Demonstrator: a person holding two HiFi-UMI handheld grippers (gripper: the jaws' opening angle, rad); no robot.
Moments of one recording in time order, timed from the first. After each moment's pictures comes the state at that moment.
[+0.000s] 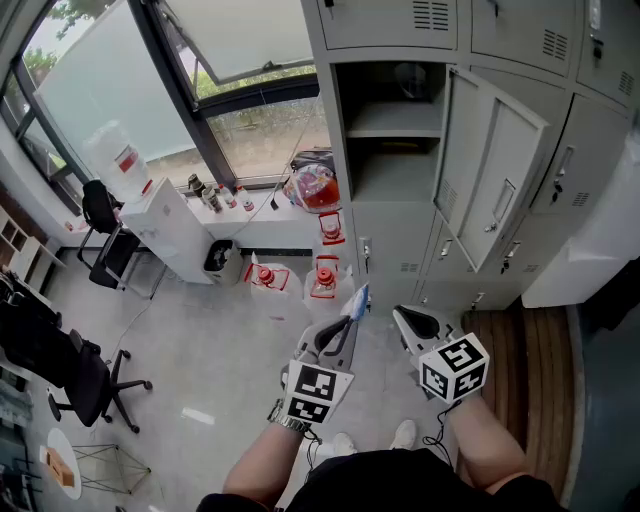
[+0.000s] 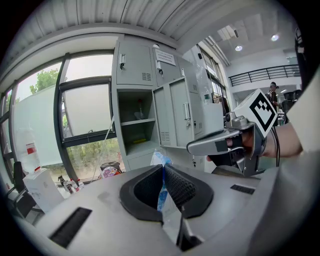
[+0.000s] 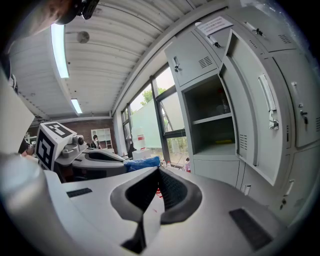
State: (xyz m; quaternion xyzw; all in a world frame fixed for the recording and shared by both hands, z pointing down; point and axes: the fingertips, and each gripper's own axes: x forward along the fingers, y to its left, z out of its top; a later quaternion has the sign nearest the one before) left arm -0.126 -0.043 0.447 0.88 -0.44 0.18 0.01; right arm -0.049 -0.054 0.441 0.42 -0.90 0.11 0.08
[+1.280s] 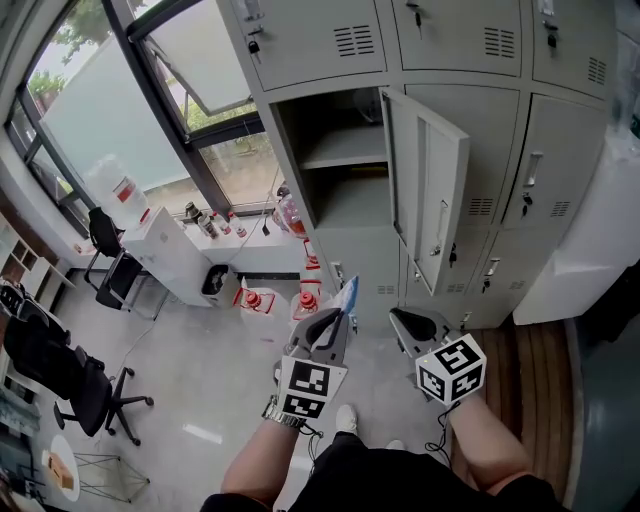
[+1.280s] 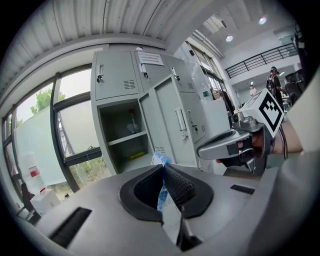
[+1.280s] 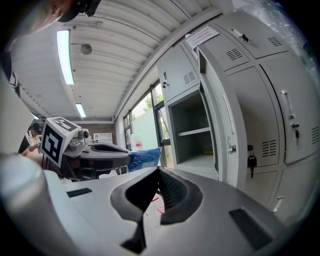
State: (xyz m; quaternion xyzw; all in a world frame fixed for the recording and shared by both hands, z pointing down) left arm -0.015 -0.080 0.399 0.86 -0.47 0.19 -0.06; right arm 0.070 -0.076 0.412 0.41 -0.91 0.09 0.05
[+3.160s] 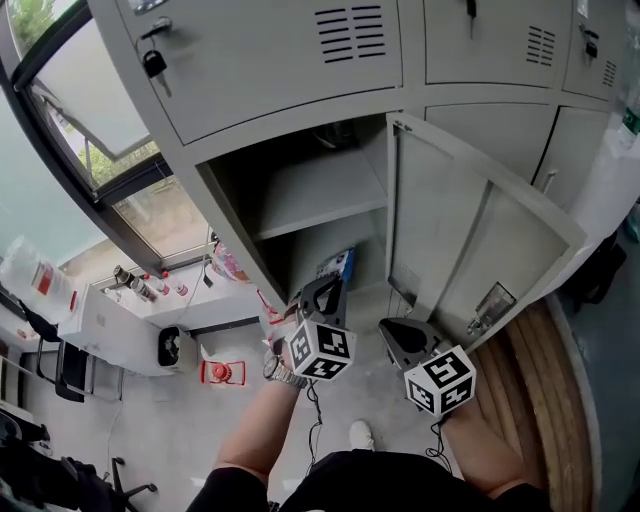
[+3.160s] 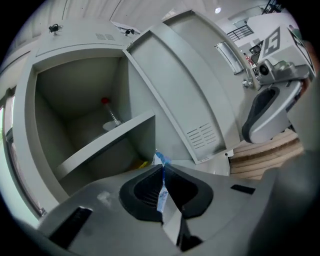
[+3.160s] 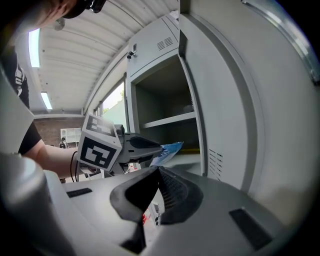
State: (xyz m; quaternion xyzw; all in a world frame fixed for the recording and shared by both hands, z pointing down) left arm 0.017 -0.393 0.451 0.88 -0.33 0.26 -0.20; right arm 0.048 -0.284 0.448 0.54 -0.83 0.12 0.08
